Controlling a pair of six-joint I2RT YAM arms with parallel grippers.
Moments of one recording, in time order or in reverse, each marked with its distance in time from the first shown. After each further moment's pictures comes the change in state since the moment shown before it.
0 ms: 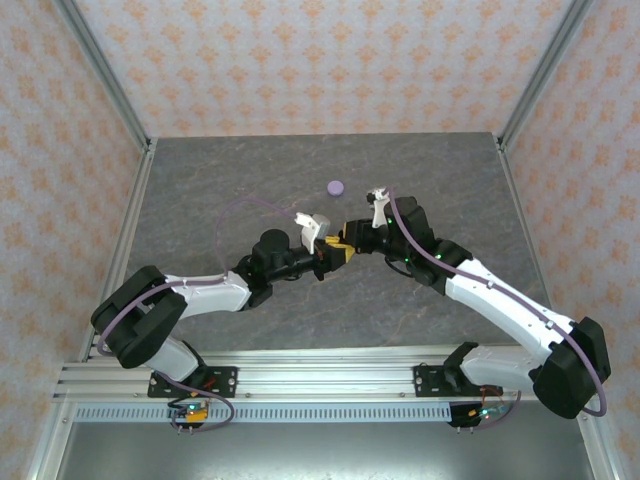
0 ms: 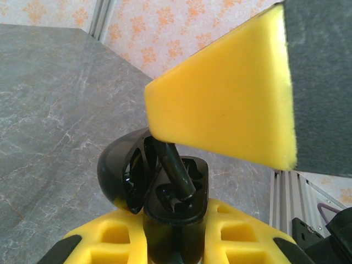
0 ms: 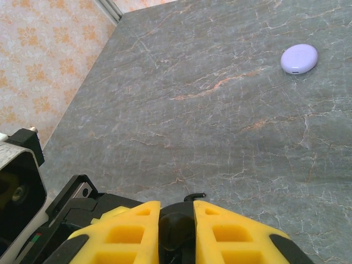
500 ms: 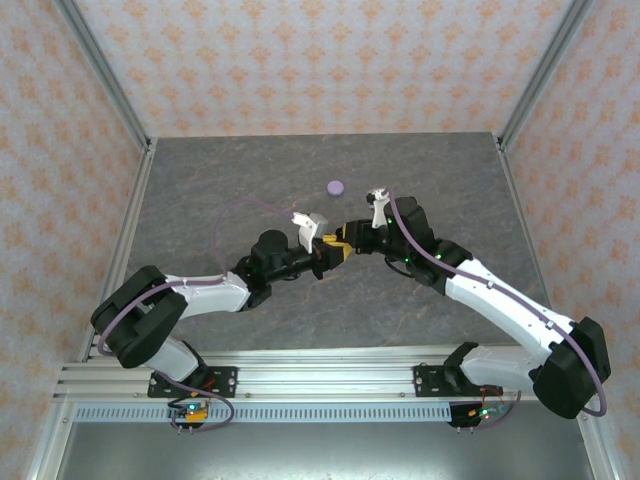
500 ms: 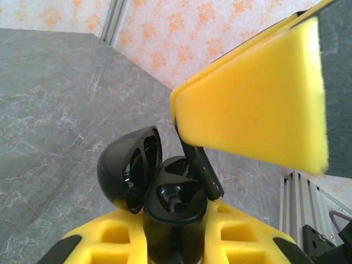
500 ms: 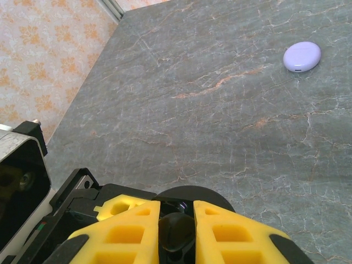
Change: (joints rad) left arm 0.008 0.000 -0.013 0.016 -0.032 0.000; right arm 0.000 0.000 0.000 -0.002 -0.009 0.003
